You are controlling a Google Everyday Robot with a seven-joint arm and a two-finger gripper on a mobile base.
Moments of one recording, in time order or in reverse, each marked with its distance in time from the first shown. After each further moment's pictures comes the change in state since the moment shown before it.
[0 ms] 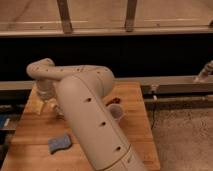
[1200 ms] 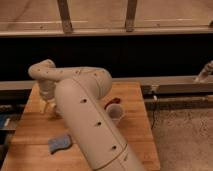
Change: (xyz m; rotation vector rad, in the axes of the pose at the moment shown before) arm -0.007 -0.026 0.010 0.045 -0.013 -0.003
